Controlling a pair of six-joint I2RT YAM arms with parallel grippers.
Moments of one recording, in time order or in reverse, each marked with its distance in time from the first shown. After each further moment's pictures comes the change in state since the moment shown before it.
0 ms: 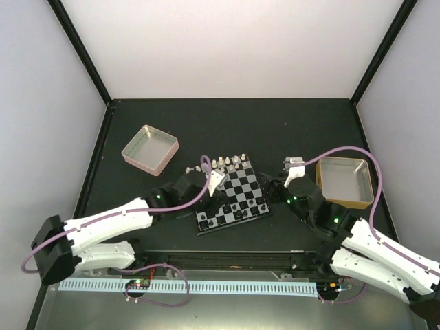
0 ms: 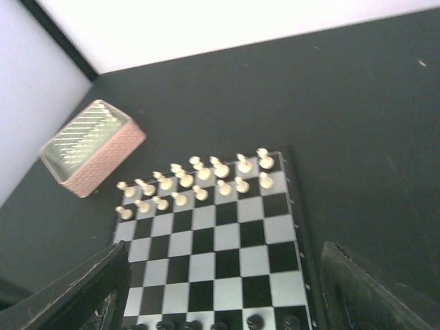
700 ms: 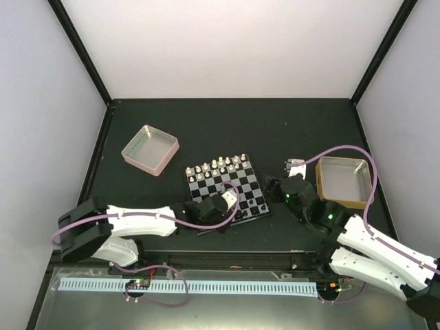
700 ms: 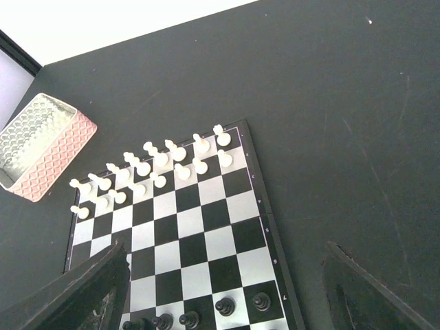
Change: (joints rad) left arm -0.215 0.276 -0.138 0.259 -0.295 0.025; right arm -0.022 0.065 0.000 -0.108 0.092 0.150
